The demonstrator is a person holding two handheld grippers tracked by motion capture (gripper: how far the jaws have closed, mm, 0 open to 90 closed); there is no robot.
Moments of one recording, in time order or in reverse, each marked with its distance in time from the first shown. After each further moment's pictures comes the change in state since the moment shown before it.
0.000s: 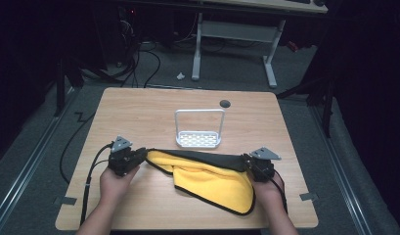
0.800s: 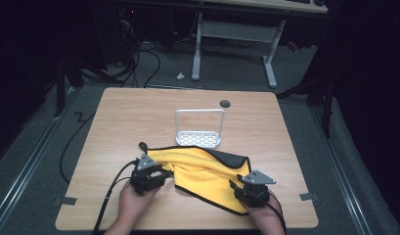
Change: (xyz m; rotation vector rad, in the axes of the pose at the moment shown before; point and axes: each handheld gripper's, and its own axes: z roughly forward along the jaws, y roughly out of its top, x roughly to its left) left arm -0.075 -0.031 0.019 0.071 -0.082 0.068; right arm 0.048 -0.039 -0.040 0.028 0.149 -0.063
